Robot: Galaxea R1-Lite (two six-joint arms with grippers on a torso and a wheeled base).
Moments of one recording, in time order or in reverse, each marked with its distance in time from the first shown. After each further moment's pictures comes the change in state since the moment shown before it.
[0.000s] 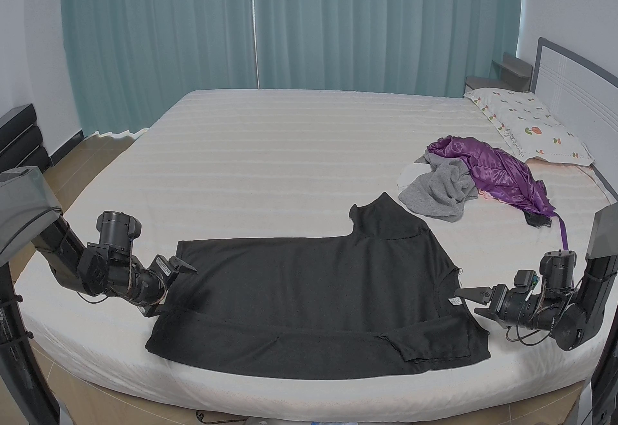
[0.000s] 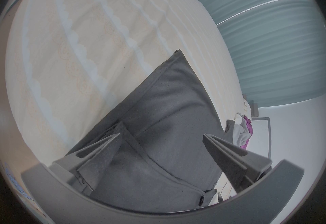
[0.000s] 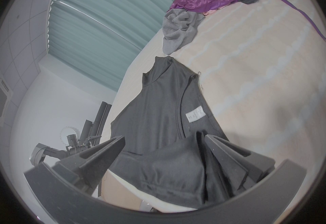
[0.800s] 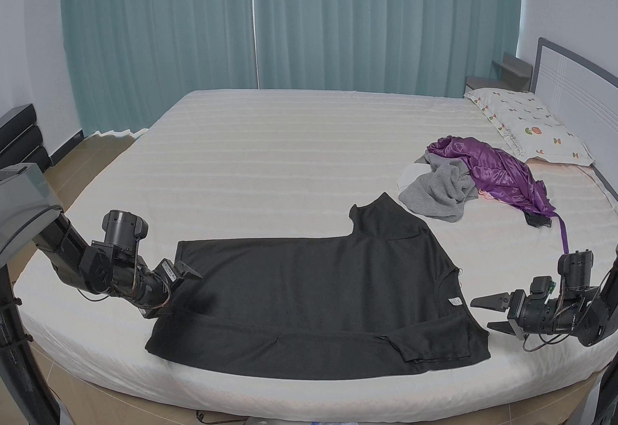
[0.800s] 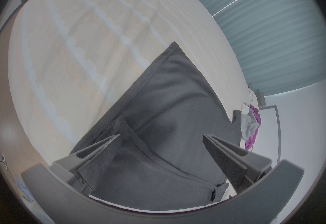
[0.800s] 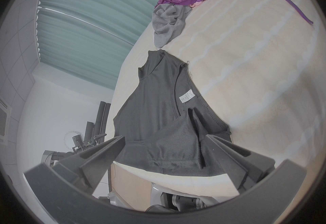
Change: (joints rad) left arm -0.037 -0.026 -0.011 0.084 0.033 0.084; right arm -0.071 -0.200 0.031 0.306 0.075 -0.004
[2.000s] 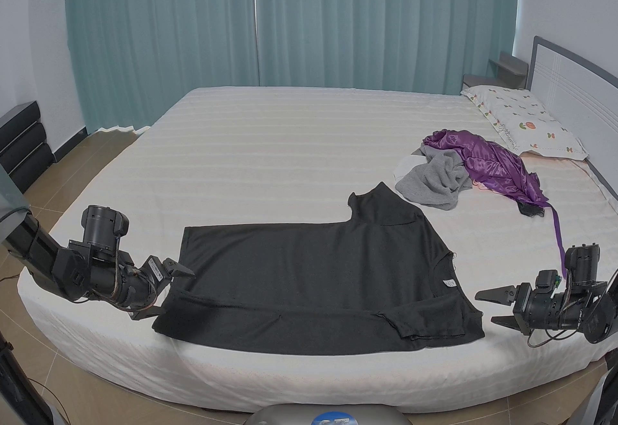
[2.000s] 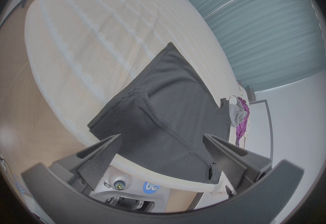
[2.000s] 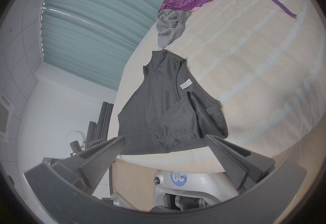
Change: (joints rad) left arm -0.001 -0.166 0.107 0.001 -0.042 0.010; right arm -0.006 -0.084 -0.016 0.067 0.003 0.016
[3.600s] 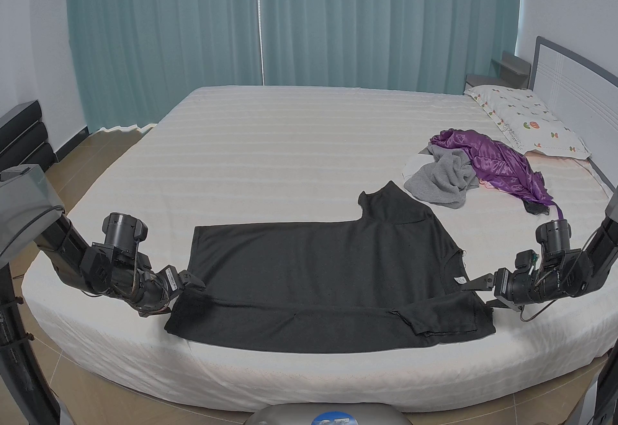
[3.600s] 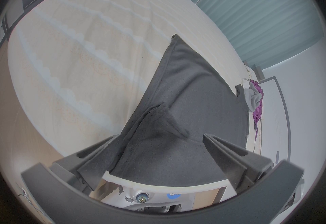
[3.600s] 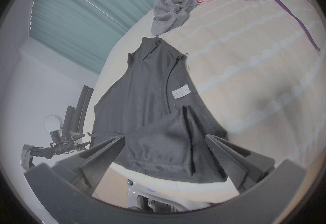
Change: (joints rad) left arm 0.009 0.188 -0.114 0.013 0.017 0.234; right arm 0.006 0.175 -0.403 0.427 -0.106 -0.252
